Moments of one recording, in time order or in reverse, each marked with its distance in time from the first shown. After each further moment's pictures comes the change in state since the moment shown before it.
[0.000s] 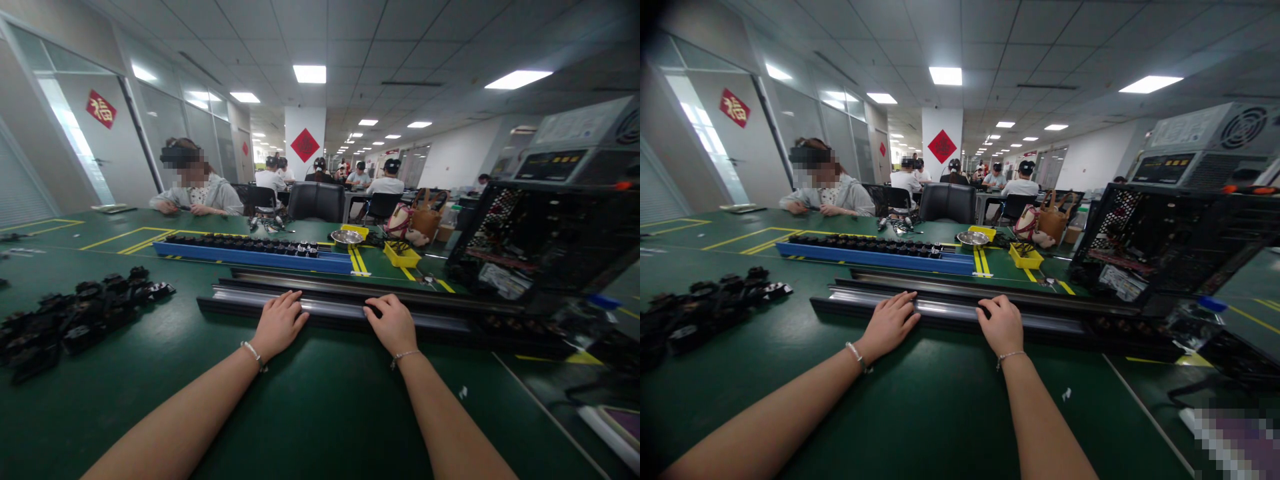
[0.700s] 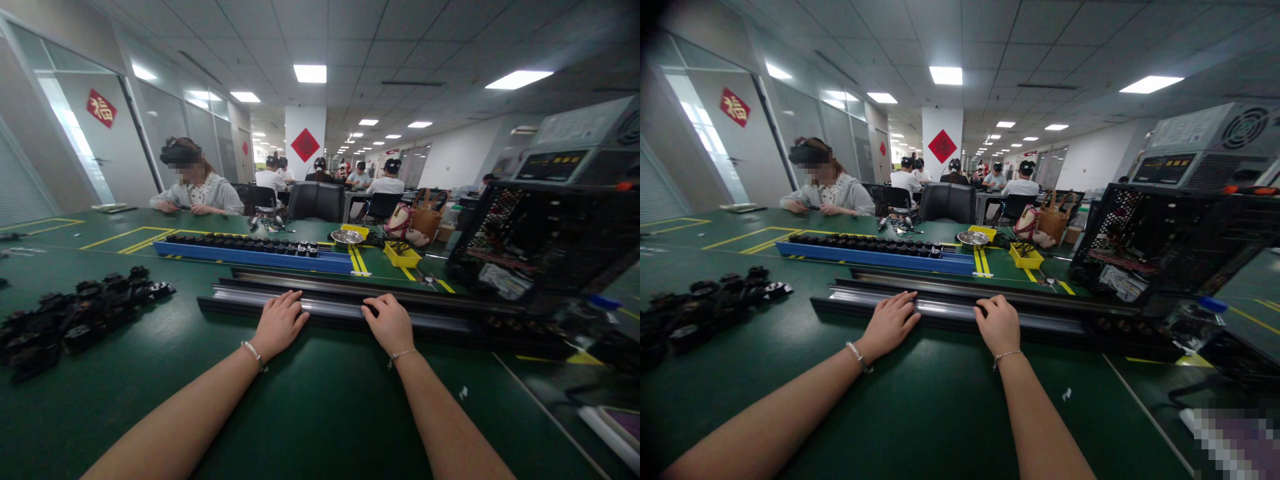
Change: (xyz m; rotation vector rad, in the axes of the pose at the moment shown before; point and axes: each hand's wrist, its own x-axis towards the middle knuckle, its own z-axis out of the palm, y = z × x) left_hand 0.000 0.001 0.000 -0.022 0.004 -0.005; right_hand 0.001 -0.010 -0.001 -0.026 -0.021 0.015
